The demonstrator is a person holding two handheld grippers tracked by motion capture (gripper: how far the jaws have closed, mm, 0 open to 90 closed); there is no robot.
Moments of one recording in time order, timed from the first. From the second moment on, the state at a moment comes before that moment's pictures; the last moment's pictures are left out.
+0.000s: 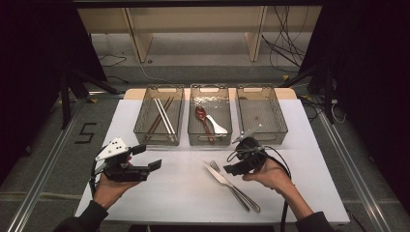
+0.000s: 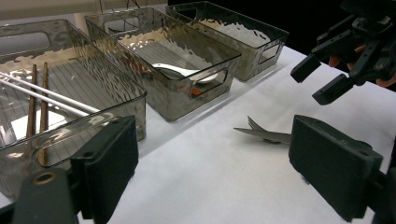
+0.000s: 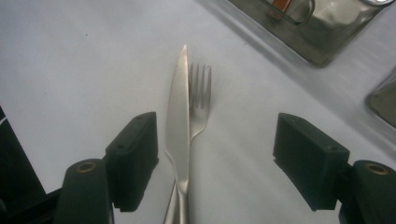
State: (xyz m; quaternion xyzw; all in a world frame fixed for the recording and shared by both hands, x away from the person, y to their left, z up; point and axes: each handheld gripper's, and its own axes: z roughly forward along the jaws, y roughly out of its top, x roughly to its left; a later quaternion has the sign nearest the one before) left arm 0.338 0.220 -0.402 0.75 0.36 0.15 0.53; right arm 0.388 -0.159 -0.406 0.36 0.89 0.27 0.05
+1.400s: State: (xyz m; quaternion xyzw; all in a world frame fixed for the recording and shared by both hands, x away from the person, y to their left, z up) left arm 0.337 0.218 -0.402 0.75 0.36 0.15 0.53; right arm 0.375 -0.159 -0.435 0.35 0.92 0.20 0.00
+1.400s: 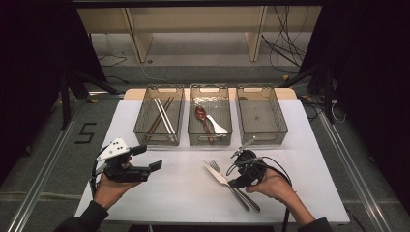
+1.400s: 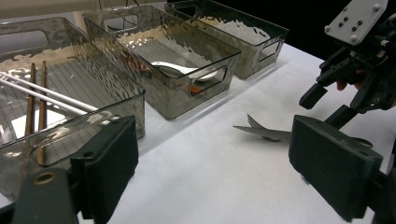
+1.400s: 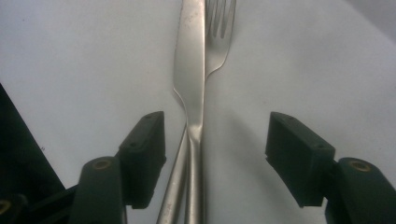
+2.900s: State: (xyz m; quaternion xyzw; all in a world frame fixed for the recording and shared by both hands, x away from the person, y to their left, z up) left arm 0.336 0.219 -0.403 0.76 0.36 0.15 0.53; right arm 0.372 -0.142 -0.457 0.29 0.95 0.10 0.01
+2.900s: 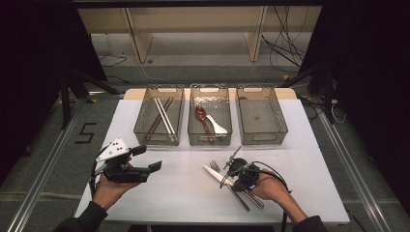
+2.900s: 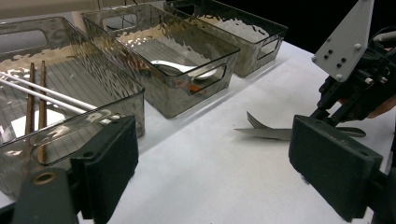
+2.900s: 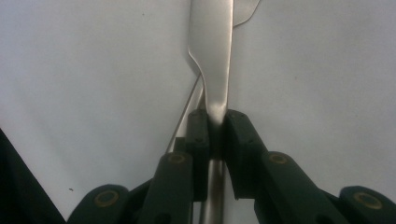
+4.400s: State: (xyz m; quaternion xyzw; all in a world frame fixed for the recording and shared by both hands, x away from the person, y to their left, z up) left arm 0.336 0.220 -0.403 0.76 0.35 0.15 0.53; right arm 0.378 -0.162 -0.419 0.31 0.93 0.20 0.04
